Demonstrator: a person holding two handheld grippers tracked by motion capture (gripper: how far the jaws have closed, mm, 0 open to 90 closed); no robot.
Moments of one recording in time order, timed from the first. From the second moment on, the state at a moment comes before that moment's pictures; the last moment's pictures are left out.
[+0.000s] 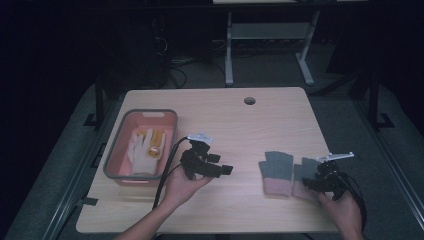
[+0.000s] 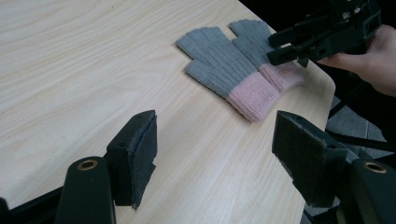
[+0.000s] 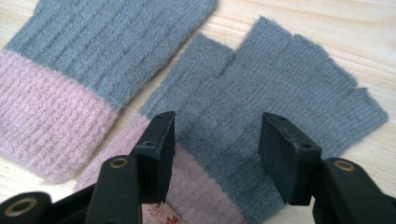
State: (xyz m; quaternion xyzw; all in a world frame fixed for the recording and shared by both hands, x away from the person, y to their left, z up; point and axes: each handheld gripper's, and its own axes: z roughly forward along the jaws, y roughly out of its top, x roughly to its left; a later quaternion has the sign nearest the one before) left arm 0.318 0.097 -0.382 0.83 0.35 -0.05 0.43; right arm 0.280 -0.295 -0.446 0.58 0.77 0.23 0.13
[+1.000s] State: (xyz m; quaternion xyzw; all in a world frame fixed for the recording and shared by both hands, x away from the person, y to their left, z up) left arm 0.315 0.089 -0.393 0.83 0.35 -0.06 0.44; right arm 0.283 -0.299 -0.447 0.59 0.76 0.24 0.12
